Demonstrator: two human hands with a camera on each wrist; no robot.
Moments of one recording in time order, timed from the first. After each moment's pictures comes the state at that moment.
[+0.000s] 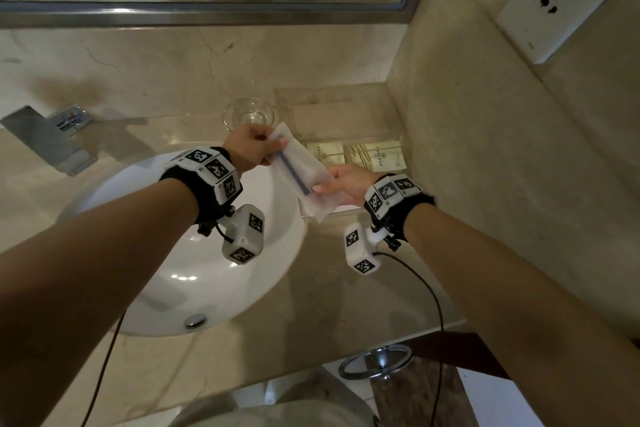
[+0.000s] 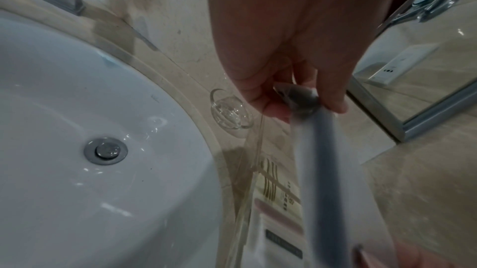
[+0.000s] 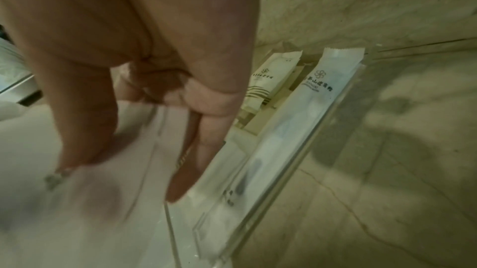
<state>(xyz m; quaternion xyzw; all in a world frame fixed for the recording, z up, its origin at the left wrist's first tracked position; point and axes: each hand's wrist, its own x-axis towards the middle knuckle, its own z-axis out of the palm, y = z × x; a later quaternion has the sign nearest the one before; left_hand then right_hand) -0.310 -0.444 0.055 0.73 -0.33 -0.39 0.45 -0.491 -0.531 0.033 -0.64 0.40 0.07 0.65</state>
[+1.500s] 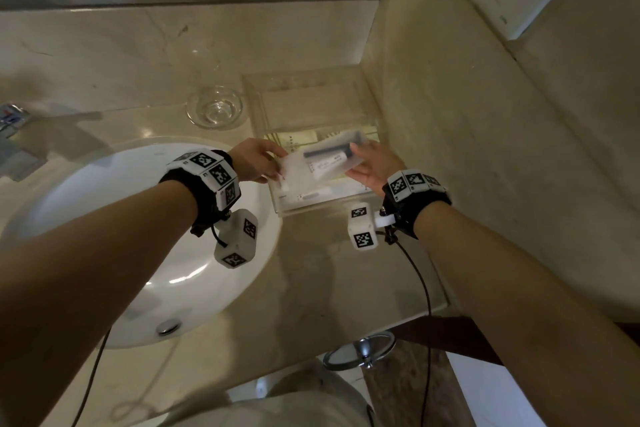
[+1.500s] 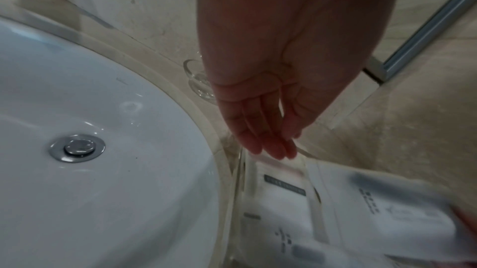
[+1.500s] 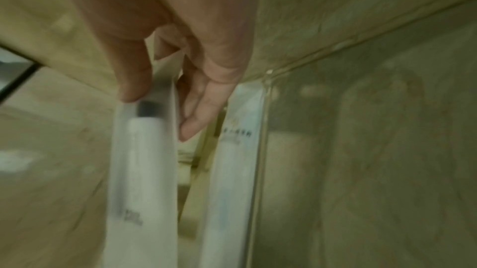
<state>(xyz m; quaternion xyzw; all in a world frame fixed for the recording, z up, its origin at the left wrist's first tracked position) -0.342 -0.469 0.033 0.73 -0.36 -0.51 0.28 -0.547 -0.571 0.026 -0.36 0.52 -0.21 0.74</state>
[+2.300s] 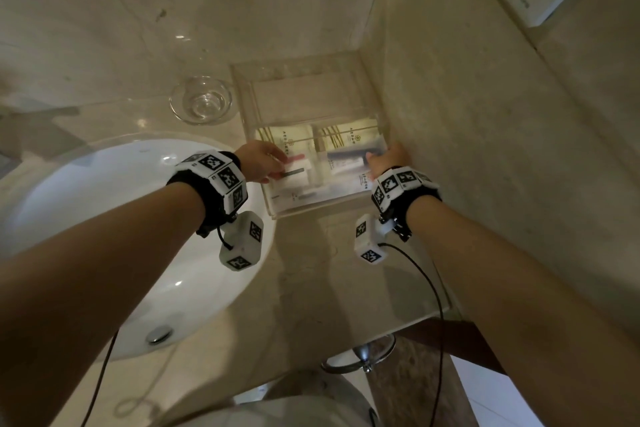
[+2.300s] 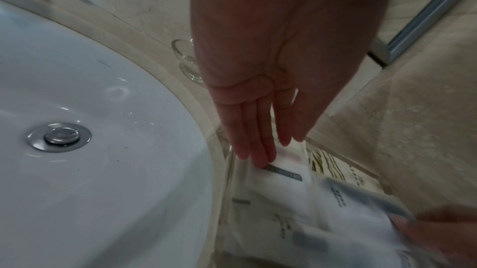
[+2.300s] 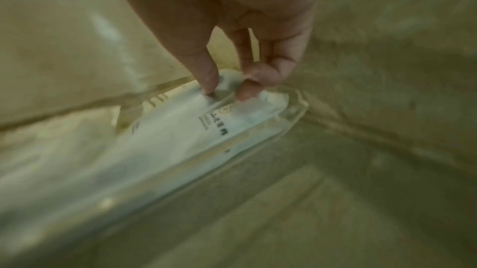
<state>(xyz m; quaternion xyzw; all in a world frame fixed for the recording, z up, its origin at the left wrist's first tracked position) -0.350 -0.492 0.009 0.75 -0.35 -0.52 0.24 -0.546 -0.598 -0.009 -0.57 0.73 -0.09 0.36</state>
